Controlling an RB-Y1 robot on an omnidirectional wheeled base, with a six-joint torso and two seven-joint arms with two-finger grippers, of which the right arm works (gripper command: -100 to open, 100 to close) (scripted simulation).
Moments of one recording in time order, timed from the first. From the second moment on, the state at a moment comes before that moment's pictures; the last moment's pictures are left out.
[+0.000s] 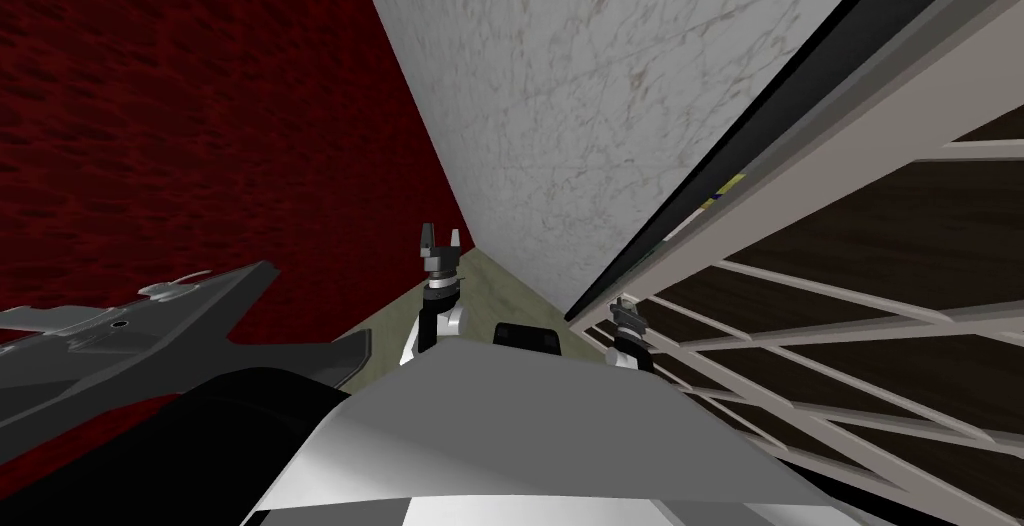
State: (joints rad) arm 0.11 -0.29 0.04 -0.76 -0.69 -0.89 -1.49
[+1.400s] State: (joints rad) arm 0.11 -0.31 0.07 -0.76 -0.73 -0.89 -1.50
